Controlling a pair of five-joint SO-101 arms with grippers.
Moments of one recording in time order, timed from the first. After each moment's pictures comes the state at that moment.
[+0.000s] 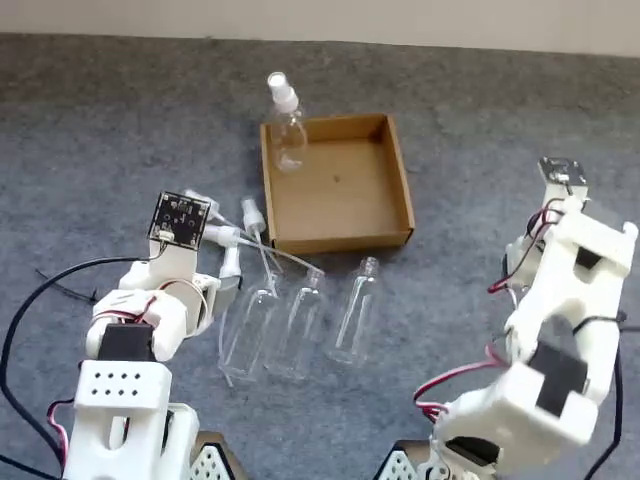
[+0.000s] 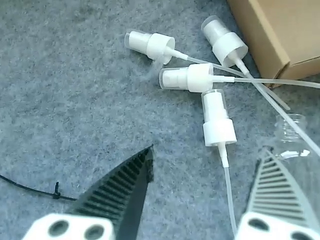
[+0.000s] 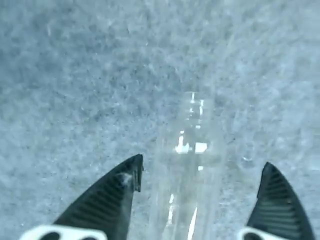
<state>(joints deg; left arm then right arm) -5.8 -63.4 72.0 49.4 -8.0 25.1 5.5 13.8 69.6 27.6</state>
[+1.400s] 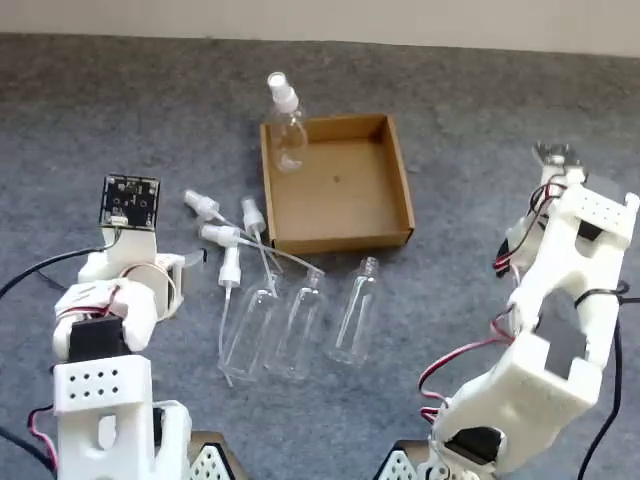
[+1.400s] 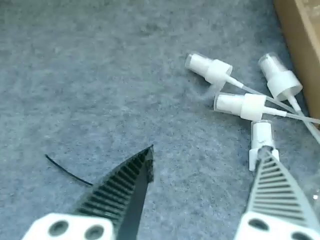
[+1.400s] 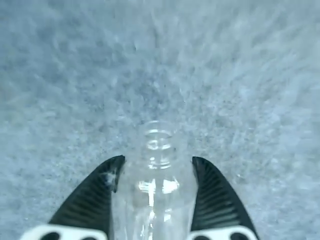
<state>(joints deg) -15.4 -62.7 64.0 52.1 -8.0 22.9 10.5 0.1 78.2 29.5</state>
